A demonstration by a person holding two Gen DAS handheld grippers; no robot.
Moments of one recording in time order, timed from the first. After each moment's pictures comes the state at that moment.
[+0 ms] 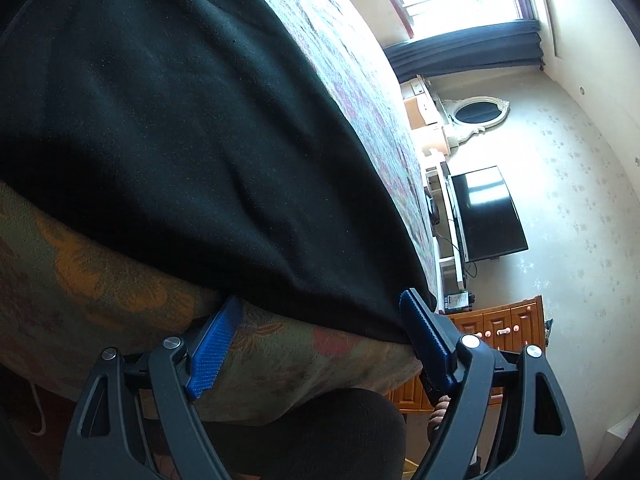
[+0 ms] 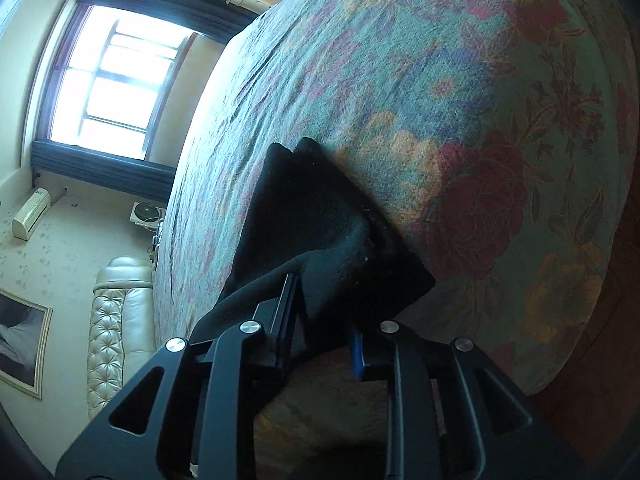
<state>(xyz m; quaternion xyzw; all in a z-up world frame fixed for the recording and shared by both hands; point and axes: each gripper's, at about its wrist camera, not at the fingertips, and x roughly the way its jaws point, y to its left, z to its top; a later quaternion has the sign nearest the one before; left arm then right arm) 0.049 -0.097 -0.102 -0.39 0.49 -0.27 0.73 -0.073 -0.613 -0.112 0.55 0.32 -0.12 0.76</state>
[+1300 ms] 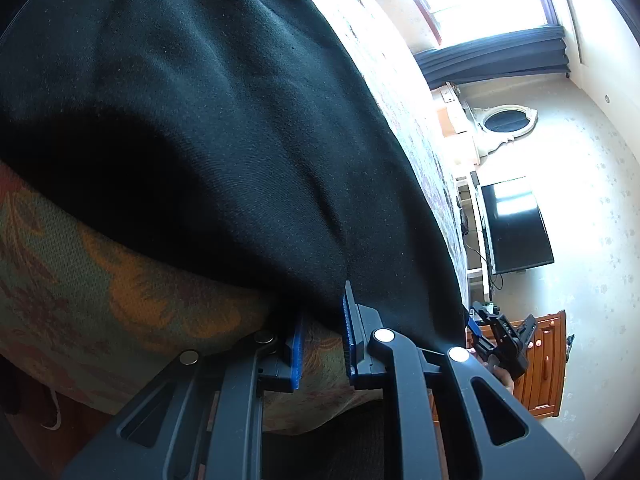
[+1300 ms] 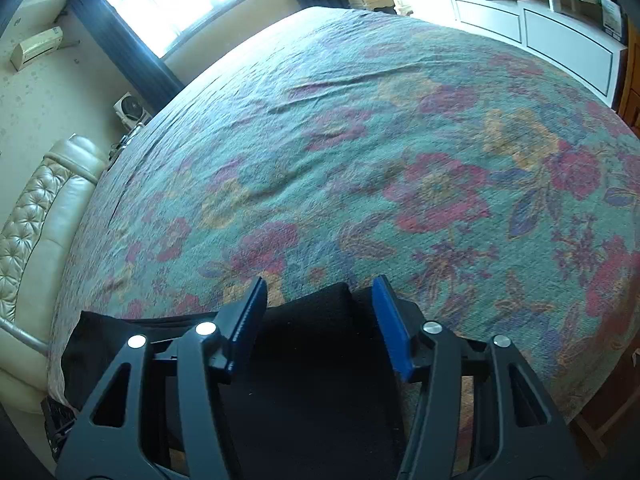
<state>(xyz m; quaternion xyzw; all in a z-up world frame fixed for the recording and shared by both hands) 0.054 -0.075 -0.109 -0.37 0.51 -0.22 0.74 0.043 -0.634 -0.066 0.28 0.42 -0.09 0.86</state>
